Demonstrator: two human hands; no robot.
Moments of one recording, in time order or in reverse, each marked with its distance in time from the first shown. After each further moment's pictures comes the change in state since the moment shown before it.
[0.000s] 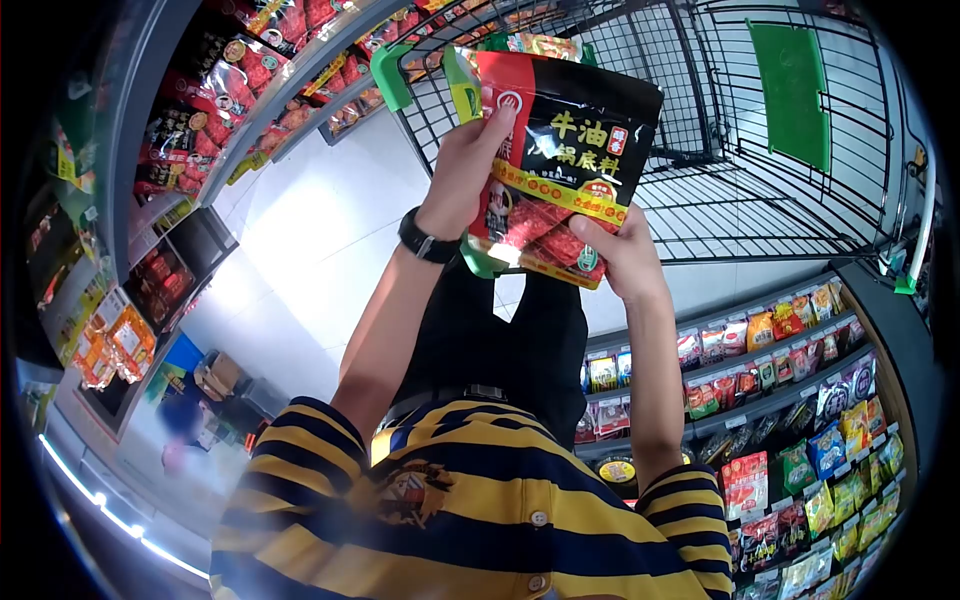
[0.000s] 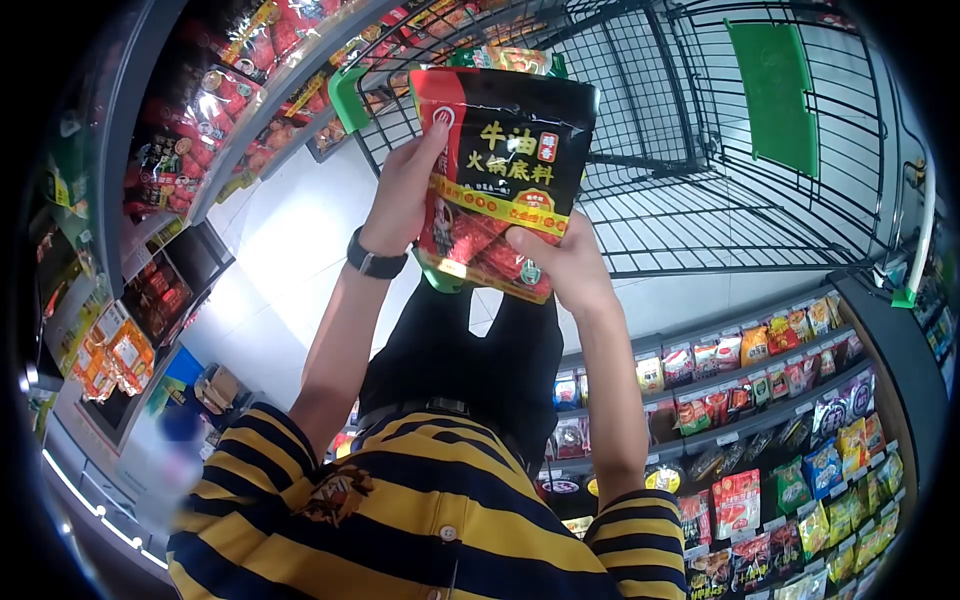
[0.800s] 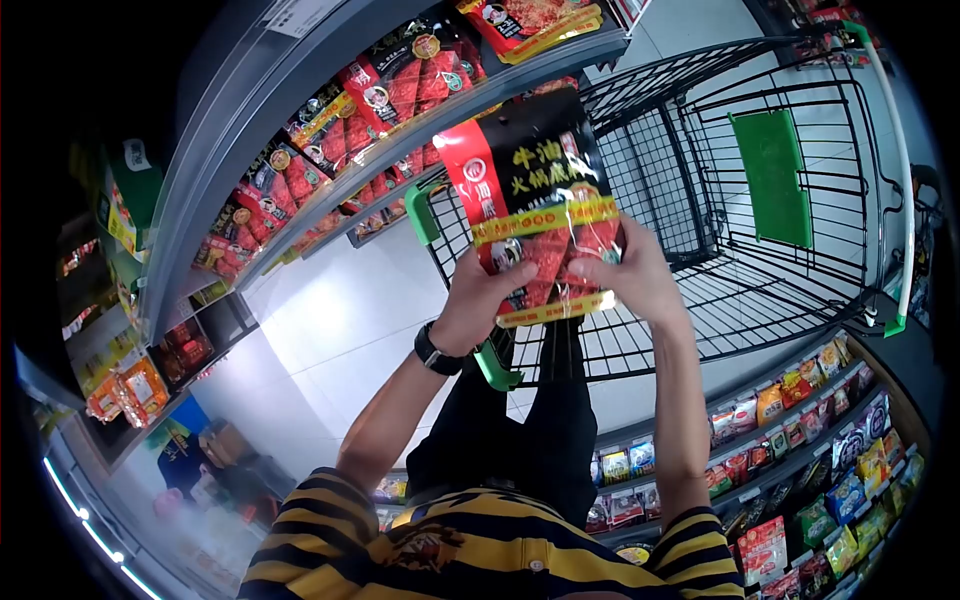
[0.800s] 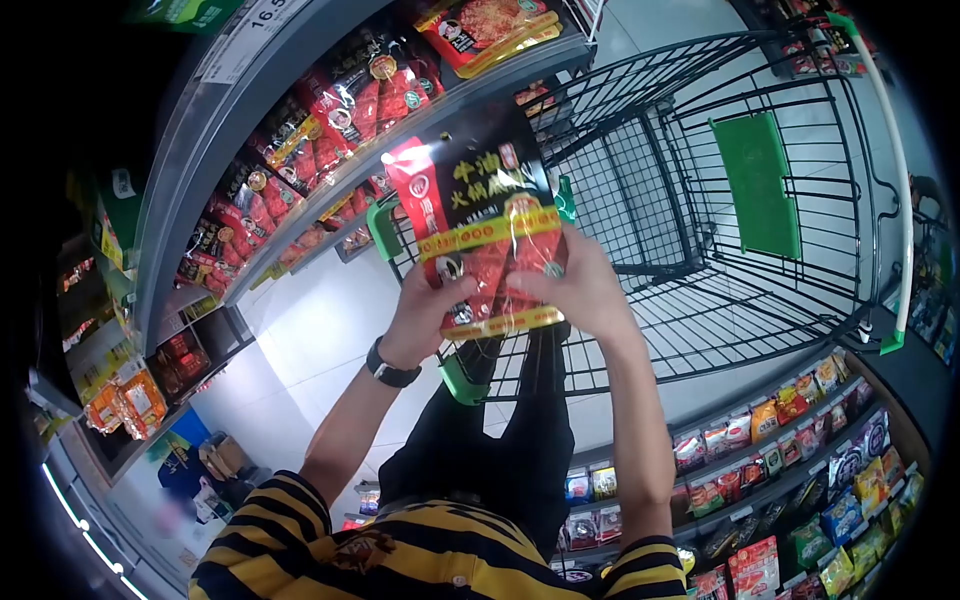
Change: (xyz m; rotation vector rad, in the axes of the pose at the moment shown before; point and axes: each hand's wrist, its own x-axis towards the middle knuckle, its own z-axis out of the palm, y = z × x) left_hand -0.006 0.034 0.000 -0.139 -0.208 0.192; right_hand 0.069 -0.098 0.013 -0.354 -0.140 -0.283
